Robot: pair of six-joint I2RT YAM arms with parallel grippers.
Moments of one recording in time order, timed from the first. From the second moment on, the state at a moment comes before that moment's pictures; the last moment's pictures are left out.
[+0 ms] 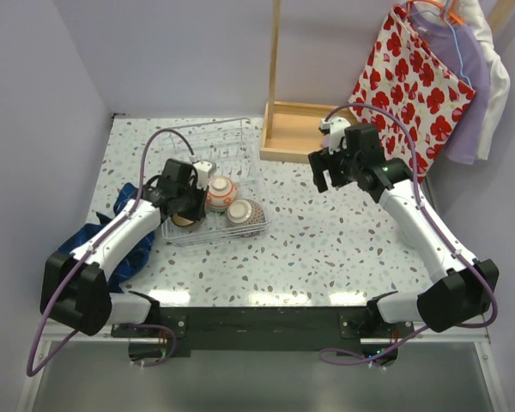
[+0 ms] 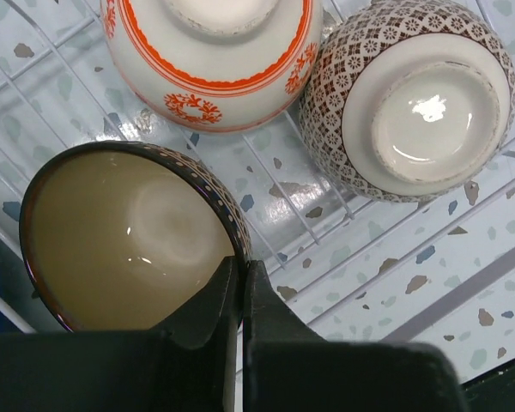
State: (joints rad) left arm -0.35 1.33 0.94 -0.56 0.12 -0.02; right arm 0.35 1.35 1.32 -0.69 -0.02 -0.08
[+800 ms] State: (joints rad) left arm -0.10 1.14 0.63 -0.18 0.78 -0.23; right arm 0.35 1.46 1.45 -0.79 -0.02 -0.15
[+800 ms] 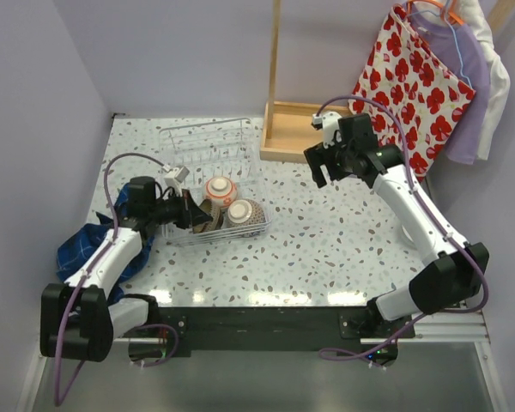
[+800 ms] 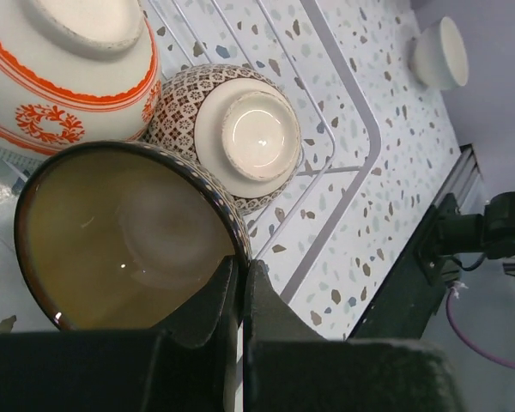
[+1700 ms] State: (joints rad) left arm 0.25 1.28 0.43 0.30 1.21 -0.44; right arm 0.44 1.62 1.62 -0.88 -0.01 -0.23
